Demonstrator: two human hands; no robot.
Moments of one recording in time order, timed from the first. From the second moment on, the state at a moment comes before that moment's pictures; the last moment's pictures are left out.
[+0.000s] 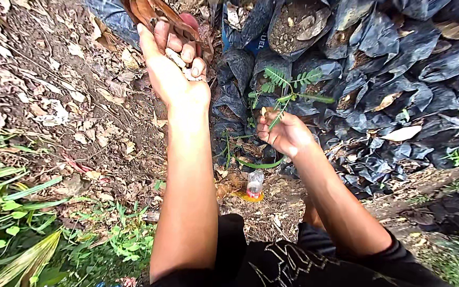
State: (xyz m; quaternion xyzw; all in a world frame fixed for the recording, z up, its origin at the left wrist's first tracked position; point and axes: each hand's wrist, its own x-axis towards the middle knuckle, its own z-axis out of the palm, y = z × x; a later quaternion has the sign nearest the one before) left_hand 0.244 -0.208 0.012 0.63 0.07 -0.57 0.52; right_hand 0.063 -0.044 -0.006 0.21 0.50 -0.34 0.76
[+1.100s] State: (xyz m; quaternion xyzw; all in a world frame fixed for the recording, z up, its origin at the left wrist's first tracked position) left_hand 0.280 -0.212 0.024 0.84 -0.14 -0.35 0.39; right_hand 0.110 -0.097 0.053 -0.34 0.73 -0.05 0.59
